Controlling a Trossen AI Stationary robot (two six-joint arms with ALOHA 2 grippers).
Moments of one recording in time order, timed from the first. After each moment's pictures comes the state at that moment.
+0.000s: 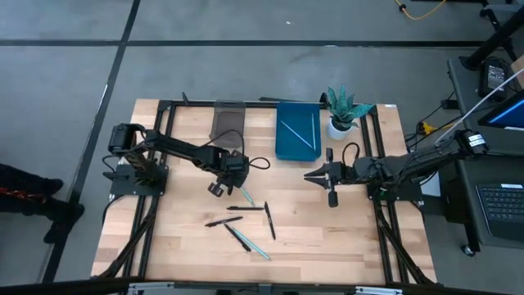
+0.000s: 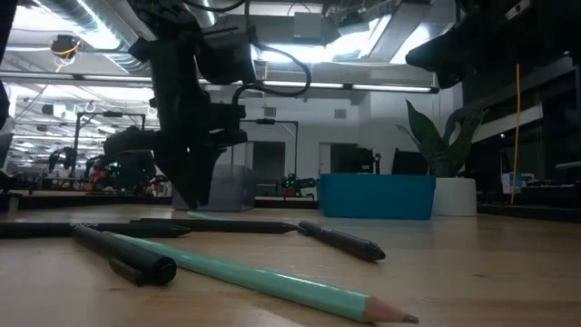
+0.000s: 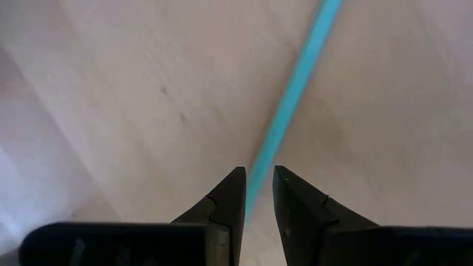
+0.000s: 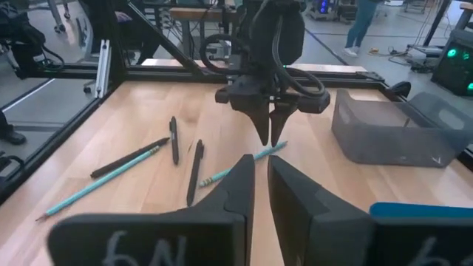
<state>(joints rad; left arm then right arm) 0.03 1.68 0.94 -0.57 -0.11 0.59 0.23 0.90 0.34 0.37 0.23 0.01</state>
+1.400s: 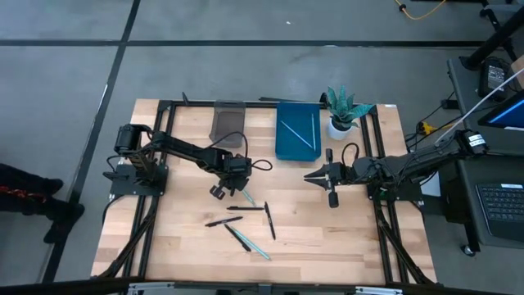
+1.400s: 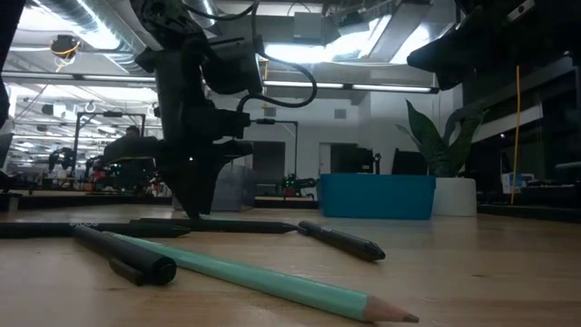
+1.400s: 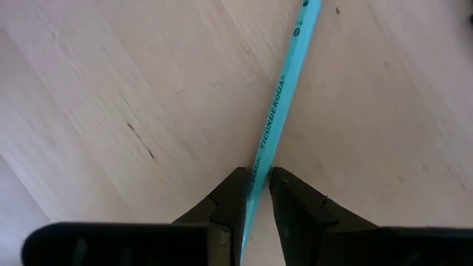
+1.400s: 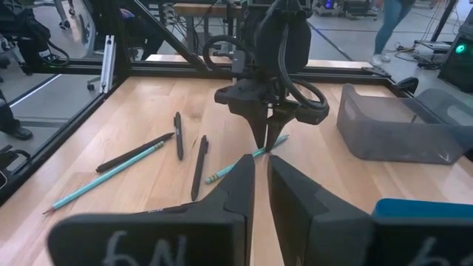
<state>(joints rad) 0.03 1.77 0.94 -0.52 -0.03 0.60 0.23 0.90 0.34 0.36 0.21 0.02</state>
